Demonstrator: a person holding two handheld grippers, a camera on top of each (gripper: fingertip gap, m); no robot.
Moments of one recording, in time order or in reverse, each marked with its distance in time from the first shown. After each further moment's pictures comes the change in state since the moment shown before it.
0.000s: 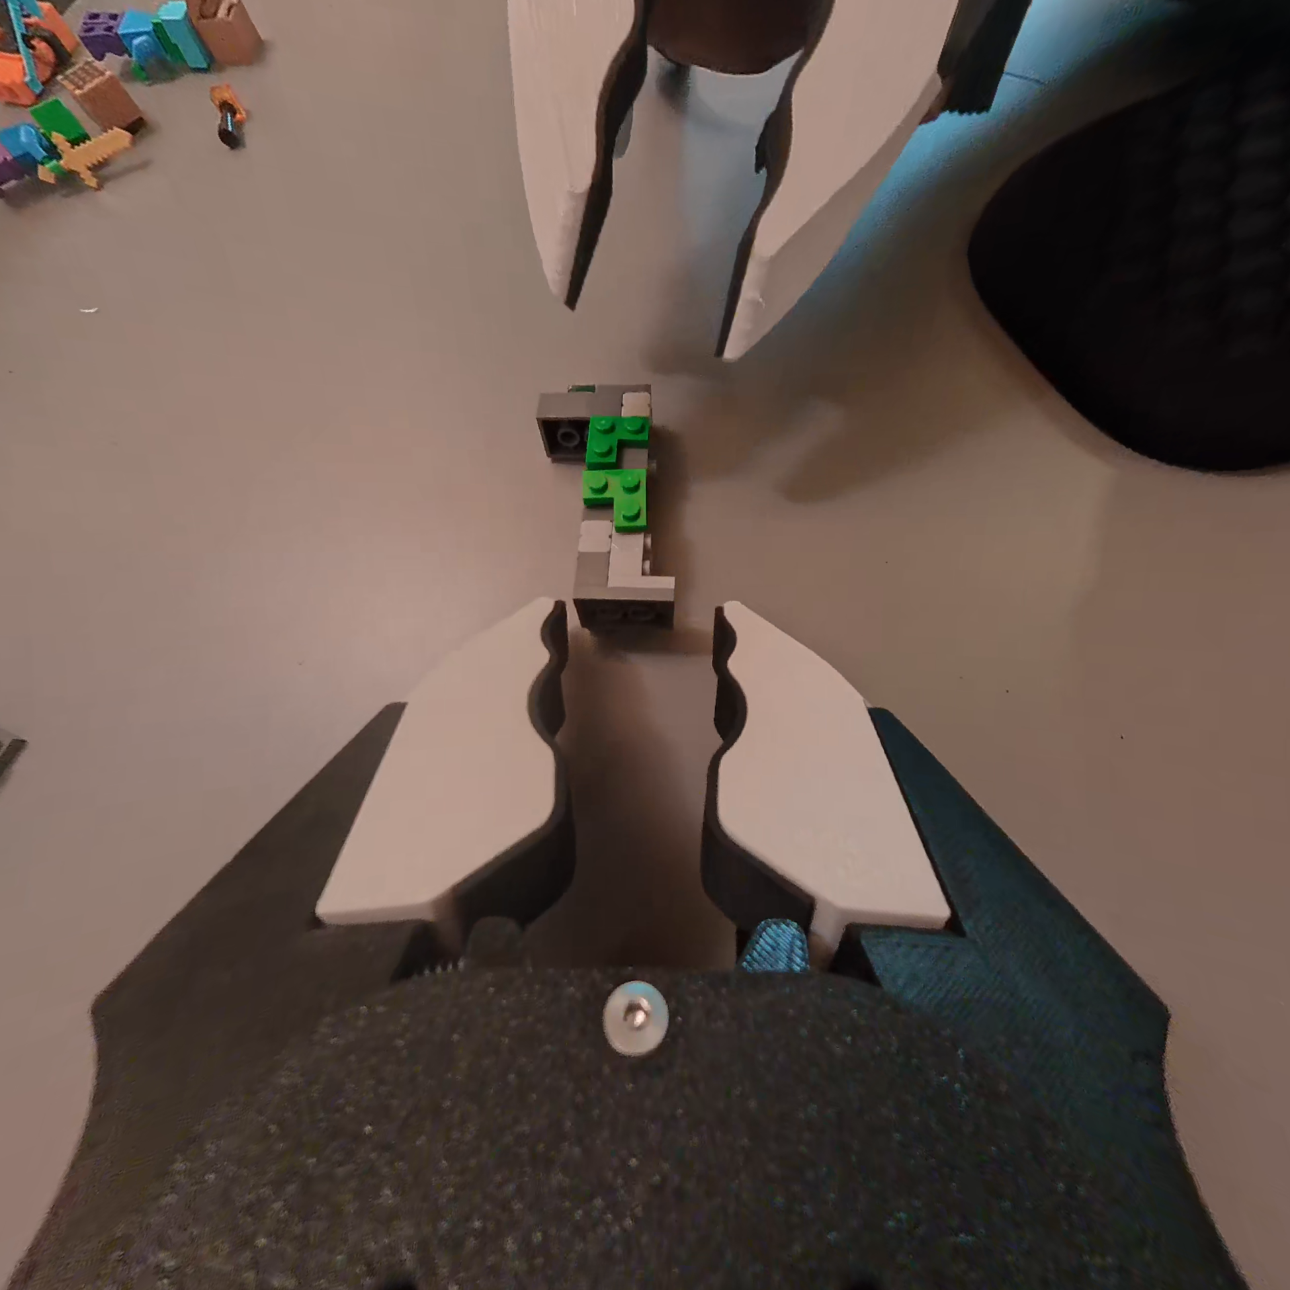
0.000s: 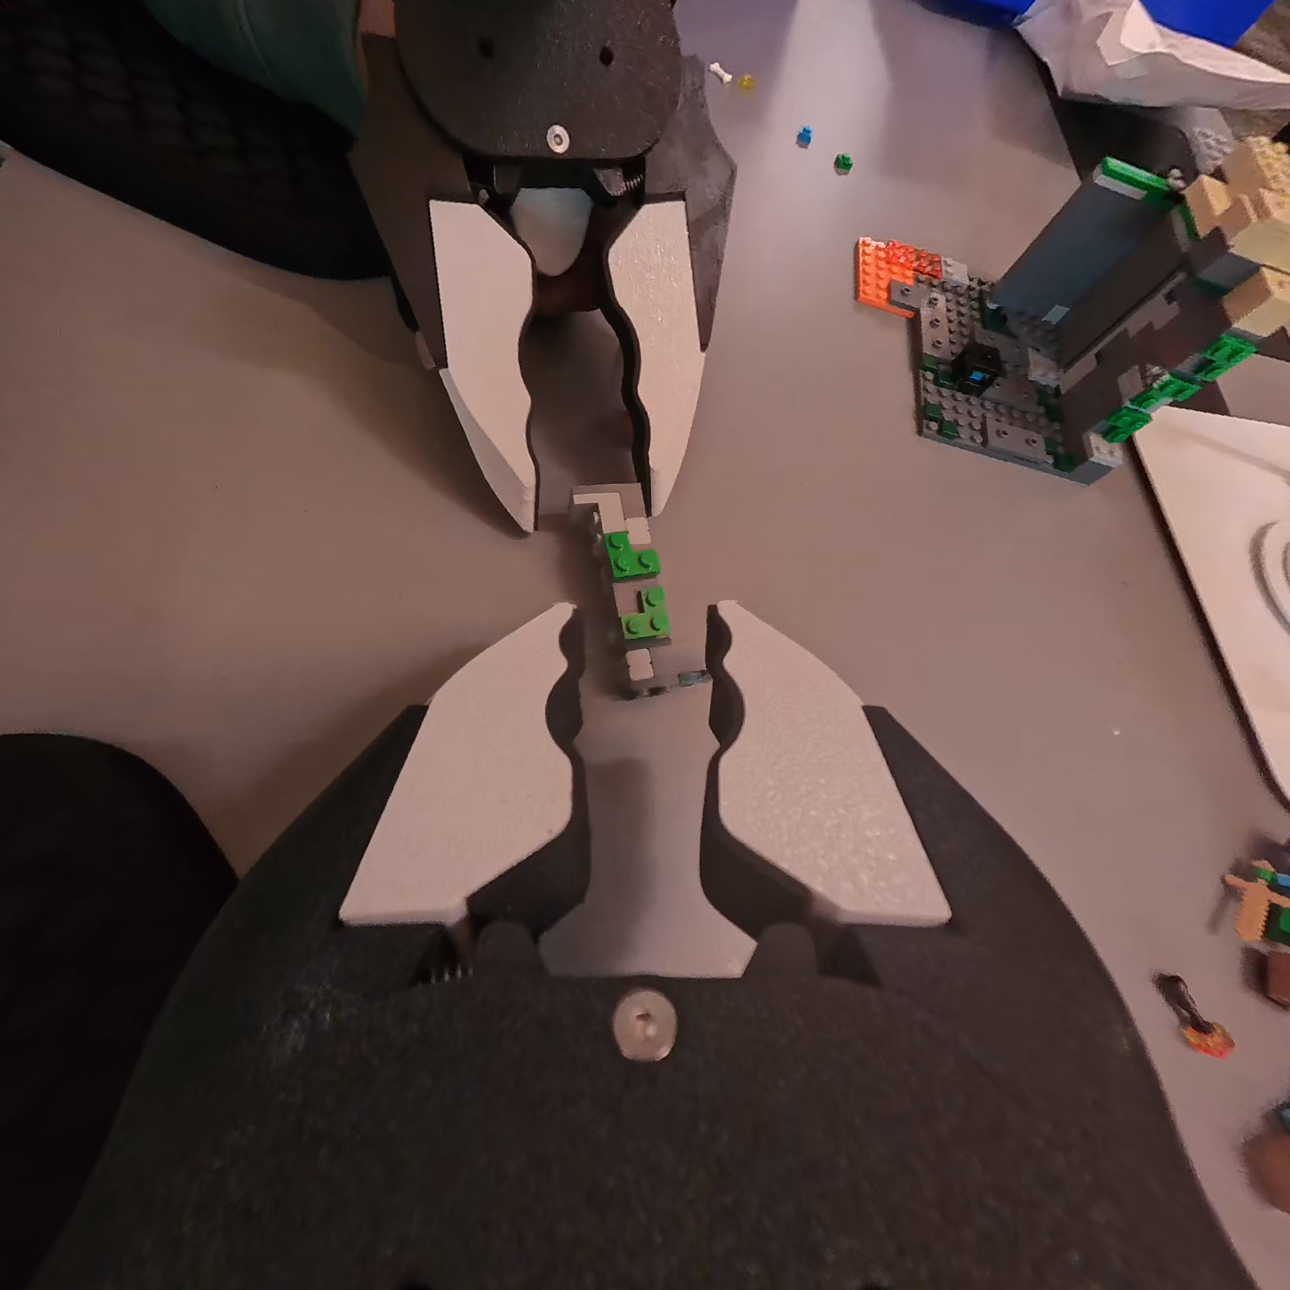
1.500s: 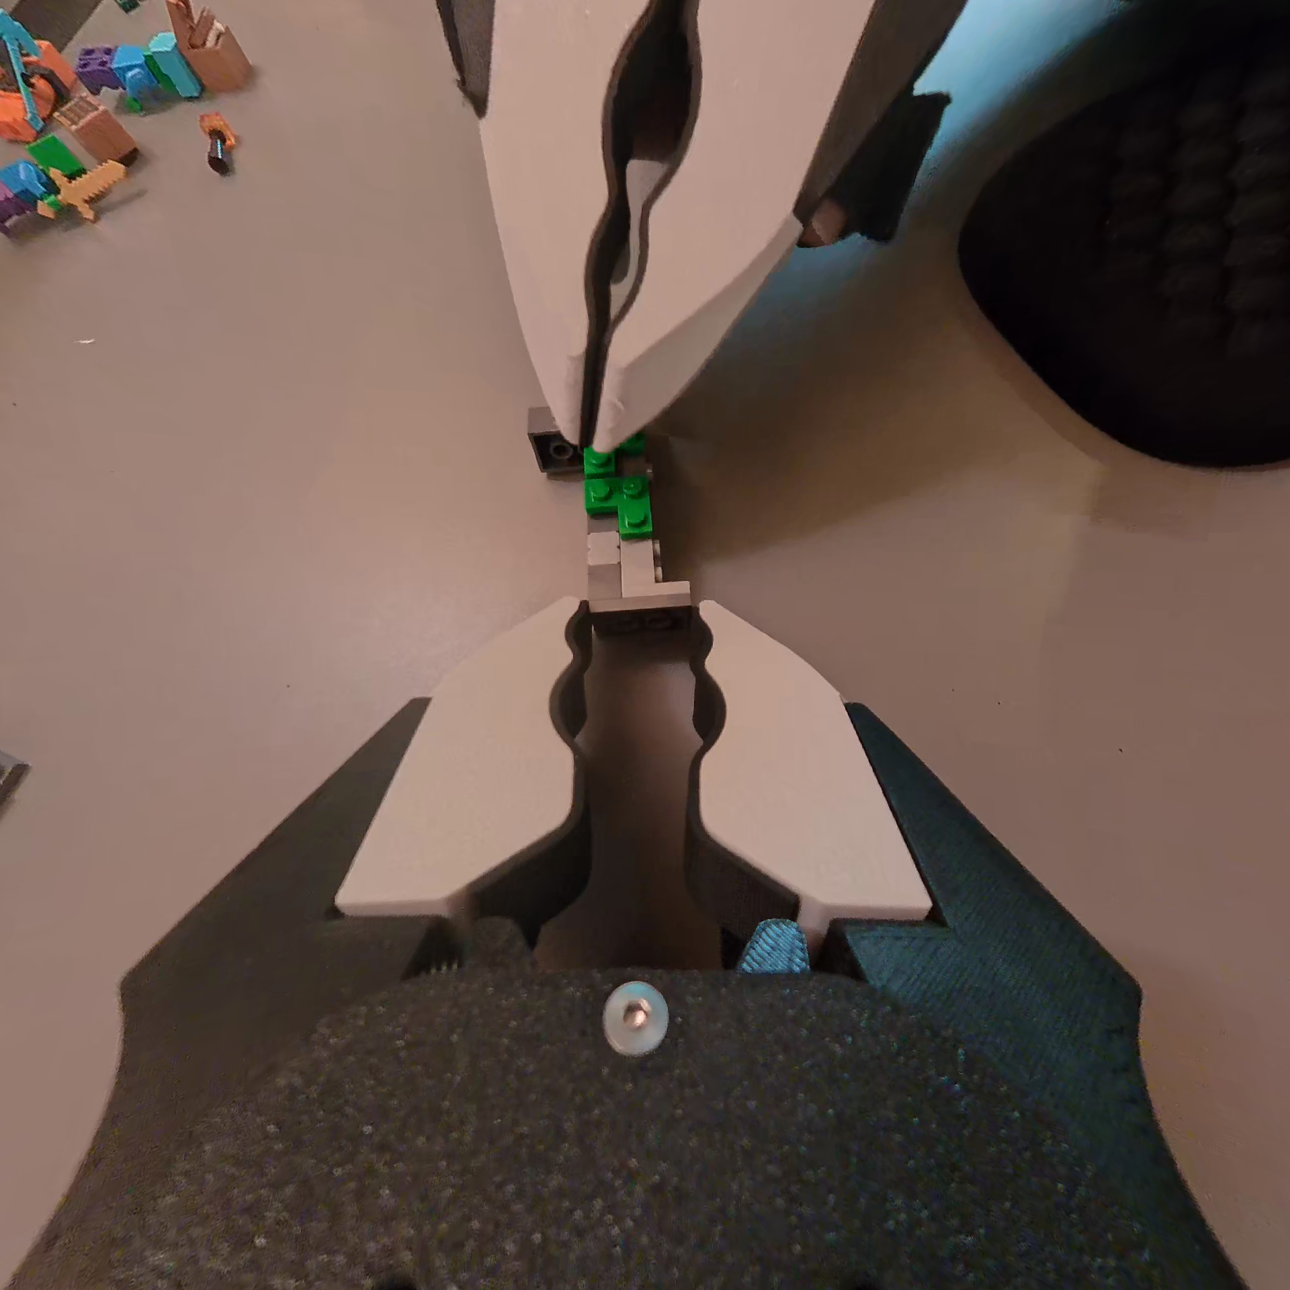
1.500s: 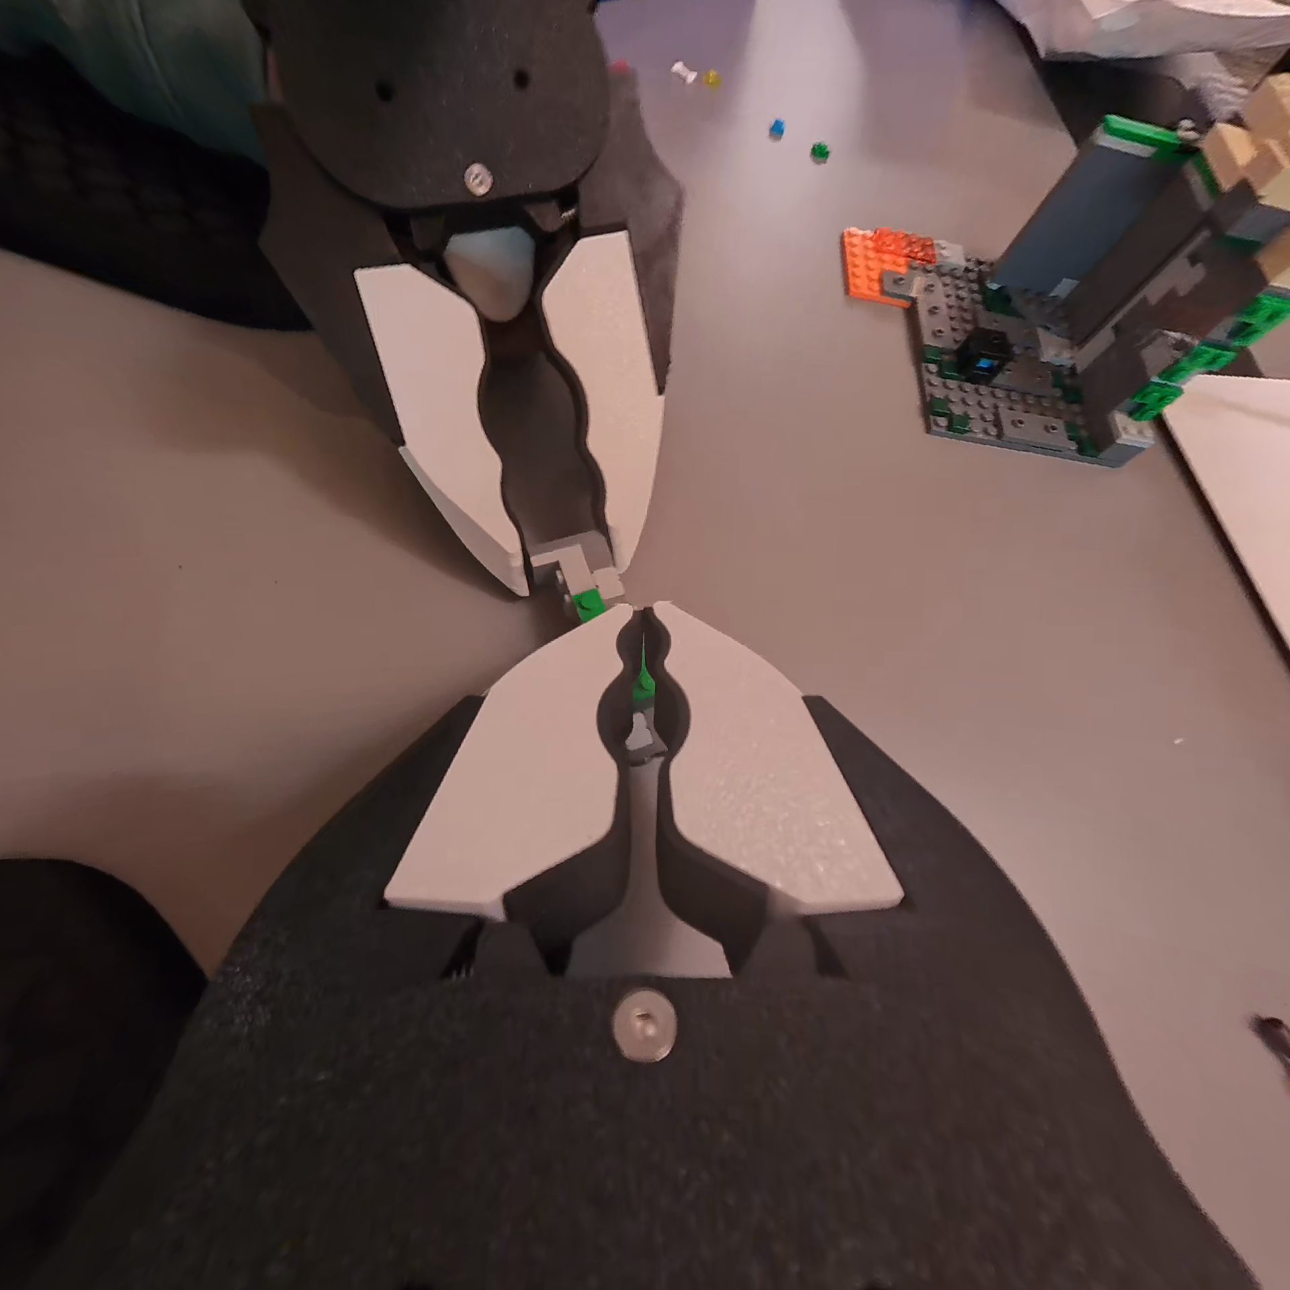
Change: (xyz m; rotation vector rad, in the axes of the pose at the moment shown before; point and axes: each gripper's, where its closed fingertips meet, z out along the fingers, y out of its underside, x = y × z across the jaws) left arm 0.005 -0.003 0.004 -0.002 -0.016 0.034; right arm 0.002 -0.005 0.021 0.002 0.024 0.078
